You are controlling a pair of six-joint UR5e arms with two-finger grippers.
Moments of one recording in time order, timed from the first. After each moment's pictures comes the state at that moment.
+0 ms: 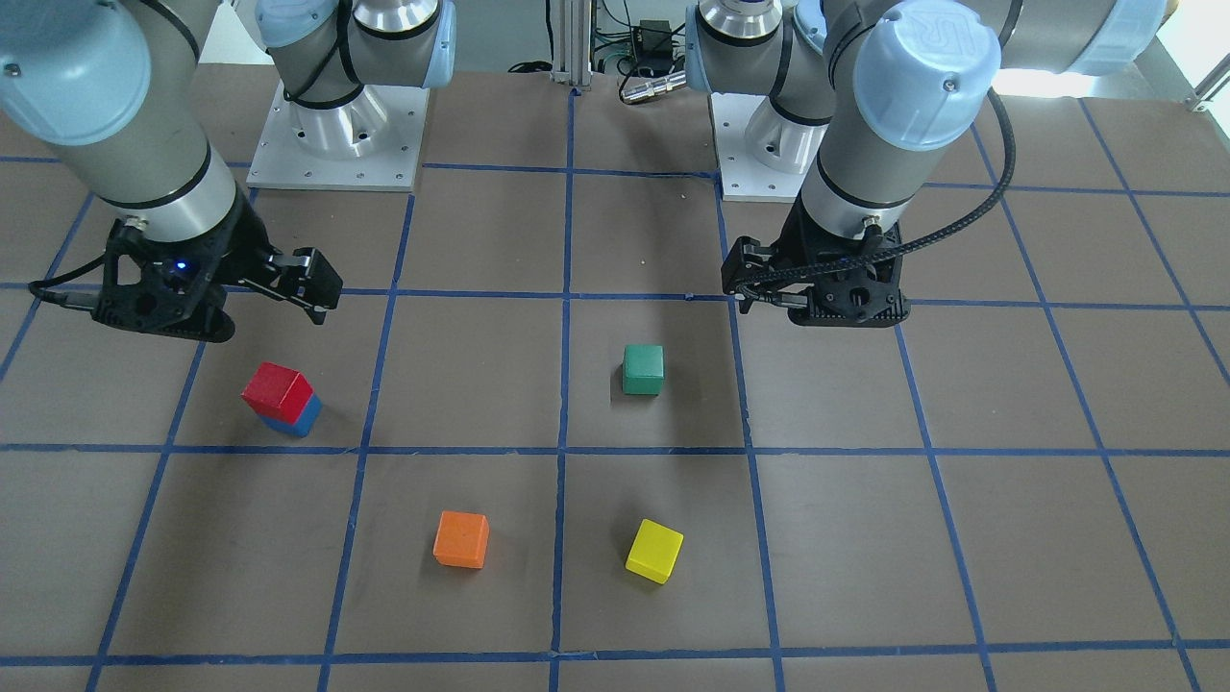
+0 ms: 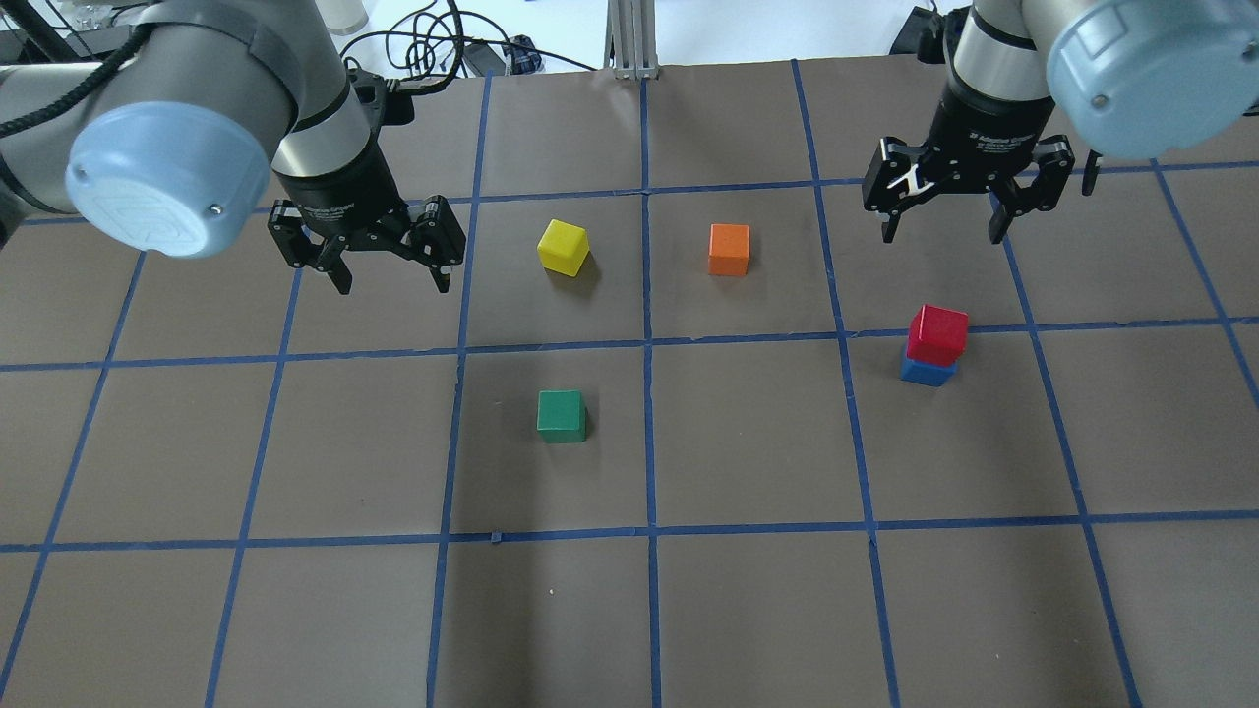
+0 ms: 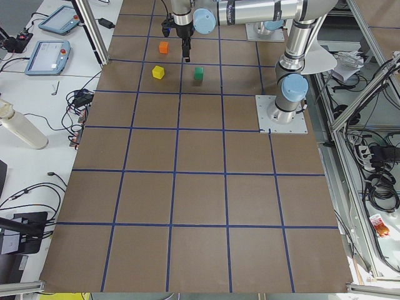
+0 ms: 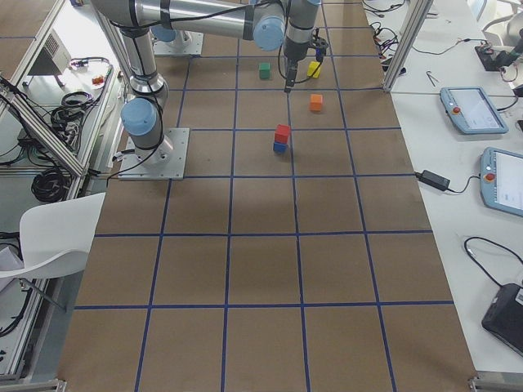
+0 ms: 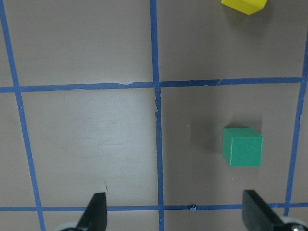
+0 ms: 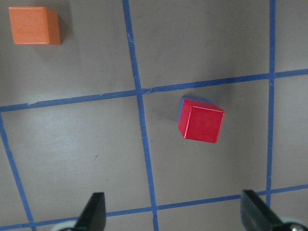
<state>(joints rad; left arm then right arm) -1.62 -1.67 -1.62 -1.53 1.60 -0.04 1.56 -1.44 1.55 -1.57 -1.62 0.10</state>
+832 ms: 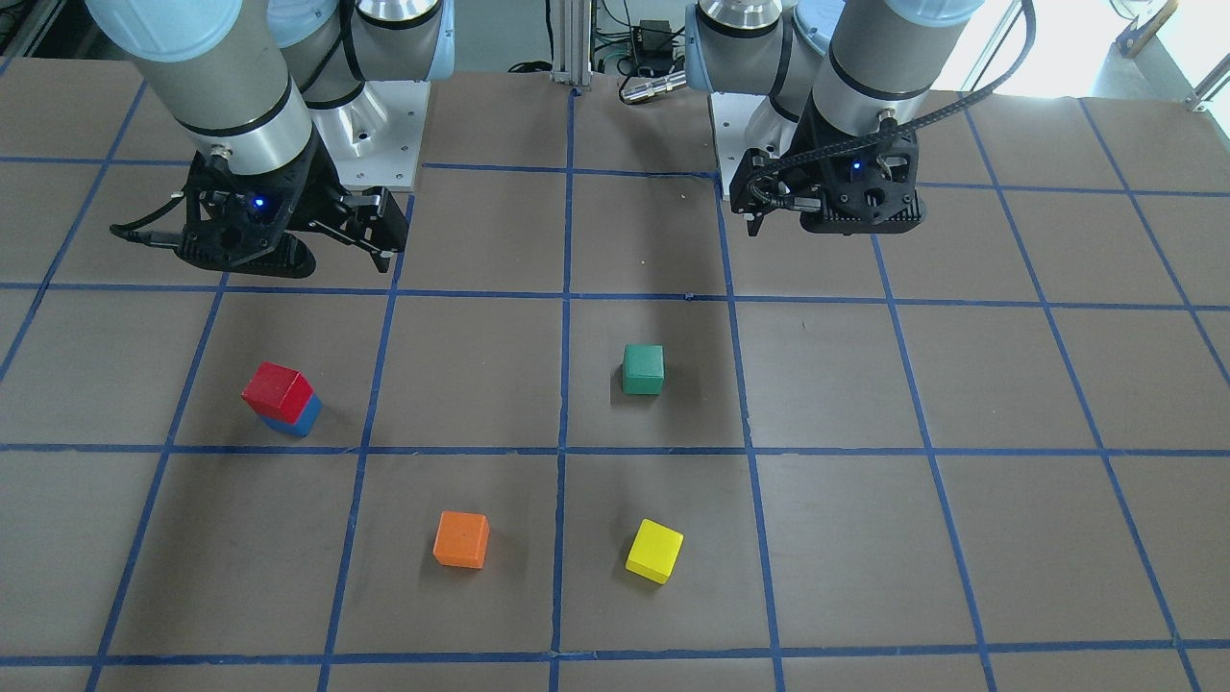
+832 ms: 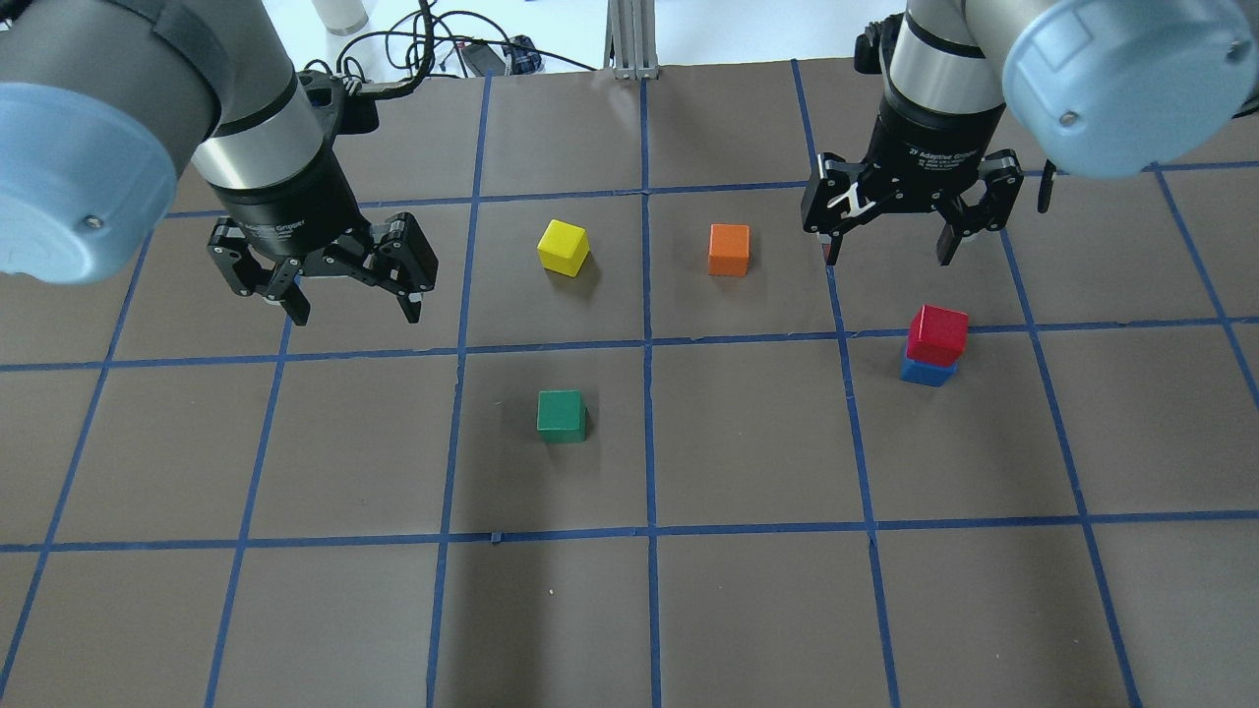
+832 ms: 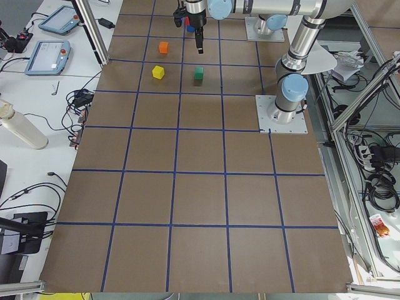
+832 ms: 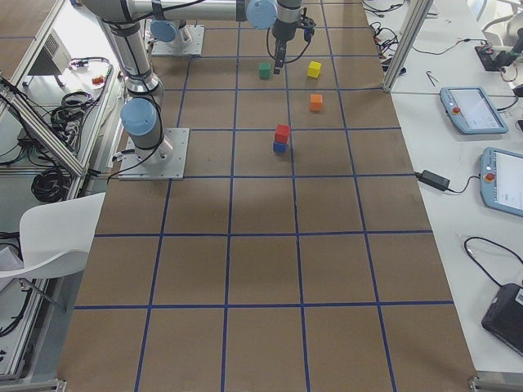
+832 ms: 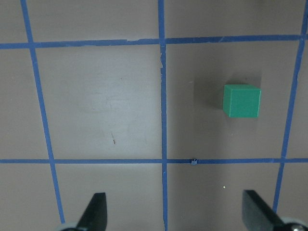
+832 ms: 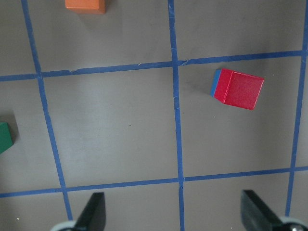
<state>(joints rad) -1.62 -1.56 -1.62 -1.67 1.61 -0.07 1.64 -1.51 1.56 -1.50 -1.57 0.14</state>
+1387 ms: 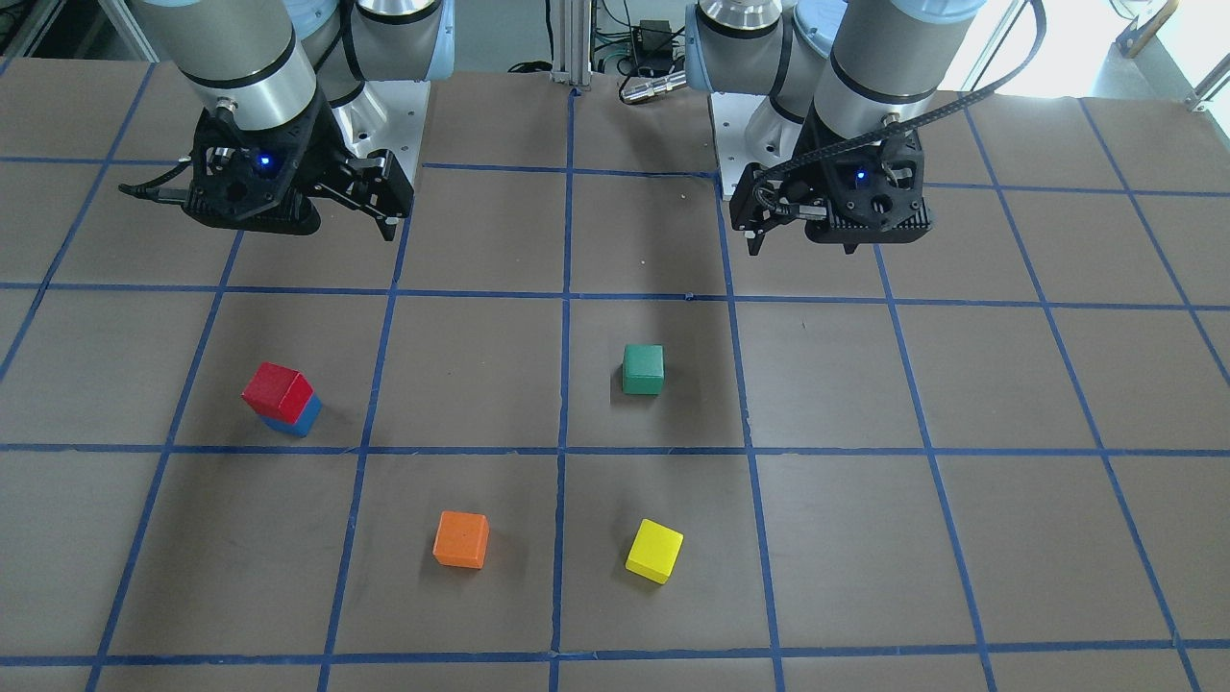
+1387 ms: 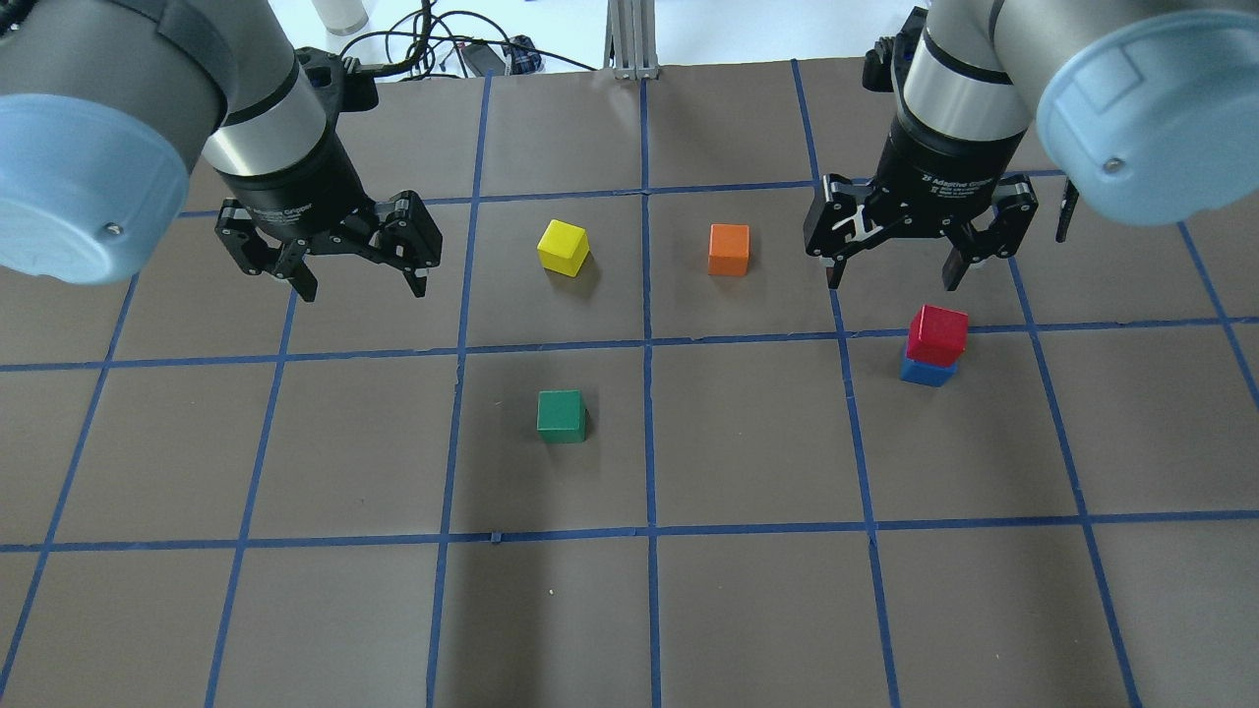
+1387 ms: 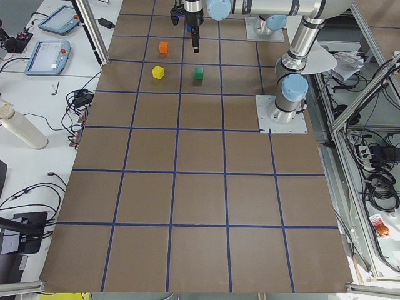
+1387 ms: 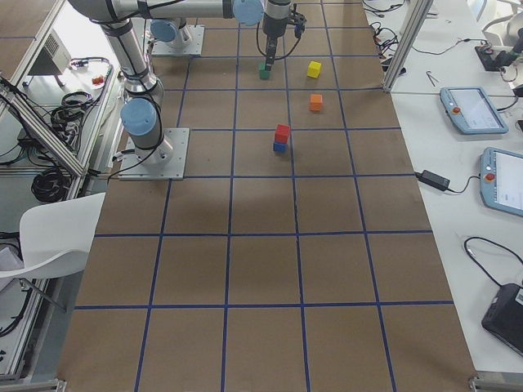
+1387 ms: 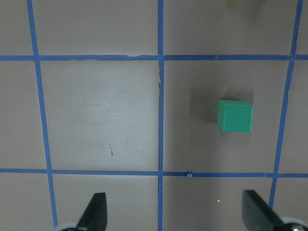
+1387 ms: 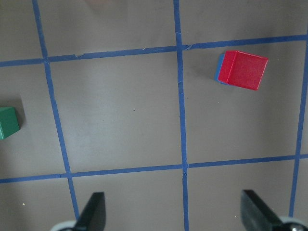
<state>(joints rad) -1.62 -1.57 -1.62 -1.57 1.60 -0.08 1.64 -1.57 1.60 -1.49 -1.56 0.14</state>
